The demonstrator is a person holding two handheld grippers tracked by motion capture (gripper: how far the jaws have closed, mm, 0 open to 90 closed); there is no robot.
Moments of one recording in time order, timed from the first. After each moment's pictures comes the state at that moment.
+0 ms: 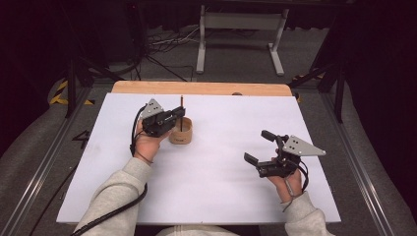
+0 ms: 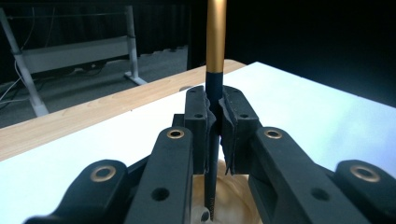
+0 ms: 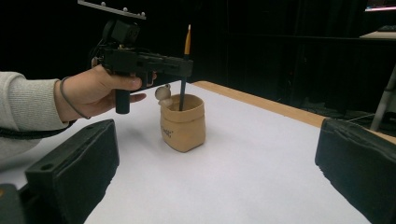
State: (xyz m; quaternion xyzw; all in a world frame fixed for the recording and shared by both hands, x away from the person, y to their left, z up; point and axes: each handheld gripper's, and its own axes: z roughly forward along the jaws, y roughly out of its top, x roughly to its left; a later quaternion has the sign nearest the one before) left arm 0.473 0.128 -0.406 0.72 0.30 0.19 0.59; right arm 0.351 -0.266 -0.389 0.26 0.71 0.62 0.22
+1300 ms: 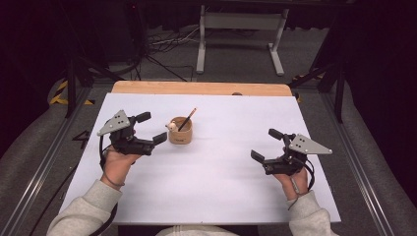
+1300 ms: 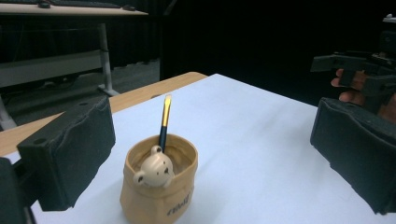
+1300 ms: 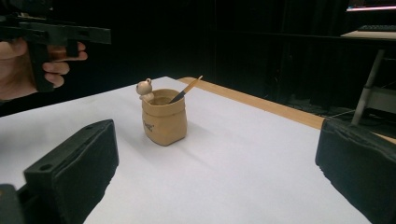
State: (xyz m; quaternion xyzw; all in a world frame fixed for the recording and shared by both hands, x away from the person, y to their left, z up) left arm 0.398 0.195 -0.376 0.72 0.26 0.15 0.63; right arm 0.355 -0.284 -0.390 0.28 0.71 0.60 0.24
